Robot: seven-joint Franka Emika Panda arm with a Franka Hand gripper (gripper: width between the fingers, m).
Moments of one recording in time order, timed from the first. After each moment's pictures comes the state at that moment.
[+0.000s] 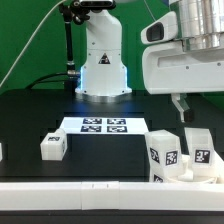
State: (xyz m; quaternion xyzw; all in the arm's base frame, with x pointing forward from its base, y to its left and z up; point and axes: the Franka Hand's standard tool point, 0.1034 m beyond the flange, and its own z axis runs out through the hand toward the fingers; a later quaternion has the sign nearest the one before) arm 0.629 0.116 0.104 -0.94 0.31 -0.04 0.09
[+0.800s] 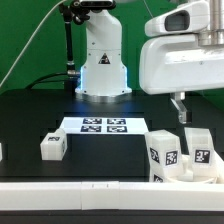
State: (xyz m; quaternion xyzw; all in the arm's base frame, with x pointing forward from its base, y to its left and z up) arm 0.628 0.117 0.109 -1.00 -0.04 -0.06 0.04
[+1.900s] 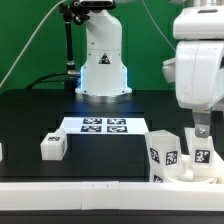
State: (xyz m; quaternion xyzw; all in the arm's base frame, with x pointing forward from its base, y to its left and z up) arm 0.645 0.107 0.100 -0.87 -0.49 -0.03 -0.01
